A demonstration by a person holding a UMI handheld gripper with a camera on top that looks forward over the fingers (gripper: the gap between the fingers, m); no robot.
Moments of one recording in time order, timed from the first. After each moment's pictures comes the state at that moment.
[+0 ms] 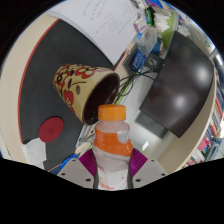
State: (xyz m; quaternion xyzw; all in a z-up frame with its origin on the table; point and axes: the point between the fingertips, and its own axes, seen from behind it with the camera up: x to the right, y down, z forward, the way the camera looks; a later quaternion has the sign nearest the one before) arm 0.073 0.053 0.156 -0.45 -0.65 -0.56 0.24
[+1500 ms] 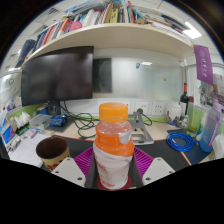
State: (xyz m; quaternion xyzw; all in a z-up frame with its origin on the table) arm 0.098 0.042 0.083 -0.80 -0.03 0.03 0.60
